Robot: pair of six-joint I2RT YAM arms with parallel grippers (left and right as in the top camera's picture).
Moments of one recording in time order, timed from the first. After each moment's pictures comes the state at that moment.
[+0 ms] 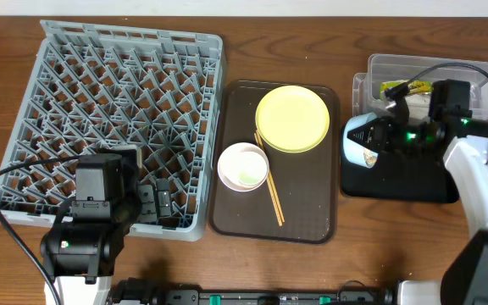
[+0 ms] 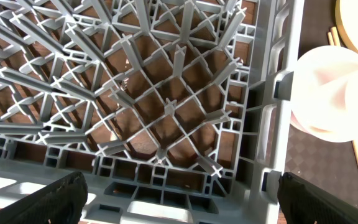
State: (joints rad) left arm -0.03 0.83 0.89 -1.07 0.01 -0.12; right arm -0.16 1.58 1.10 -0.78 -0.91 0.04
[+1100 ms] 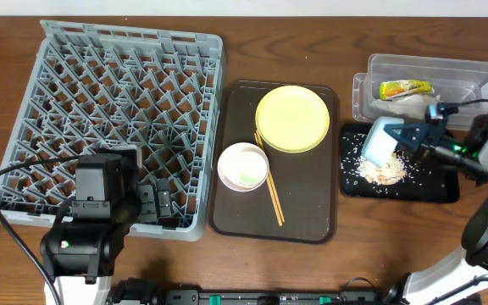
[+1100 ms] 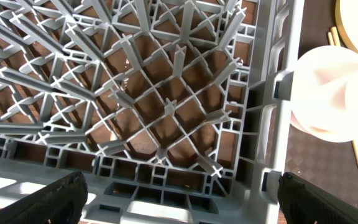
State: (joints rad) left arm -0.03 0.83 0.89 -1.07 0.01 -0.12; right arm -0.50 1.88 1.10 -0.83 -1.43 -0.02
